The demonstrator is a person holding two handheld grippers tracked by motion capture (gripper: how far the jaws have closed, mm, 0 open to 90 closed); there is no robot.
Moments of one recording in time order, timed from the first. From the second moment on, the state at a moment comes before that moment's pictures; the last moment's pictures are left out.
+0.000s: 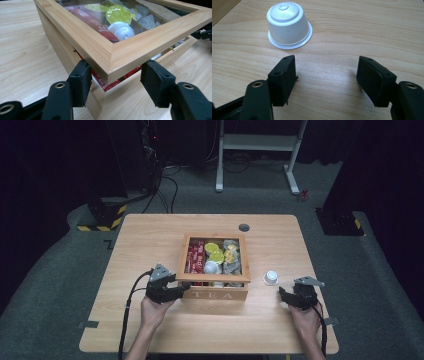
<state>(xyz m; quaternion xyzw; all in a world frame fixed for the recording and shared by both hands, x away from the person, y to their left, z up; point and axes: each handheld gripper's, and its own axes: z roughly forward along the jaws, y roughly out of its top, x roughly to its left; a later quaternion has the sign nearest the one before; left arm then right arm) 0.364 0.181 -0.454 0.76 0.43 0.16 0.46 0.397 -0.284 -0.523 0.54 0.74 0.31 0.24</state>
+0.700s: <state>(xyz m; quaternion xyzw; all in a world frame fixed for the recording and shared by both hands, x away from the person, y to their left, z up) 0.360 0.178 -0.466 0.78 0.42 0.17 0.43 0.397 -0.284 -0.522 0.54 0.74 0.31 0.24</state>
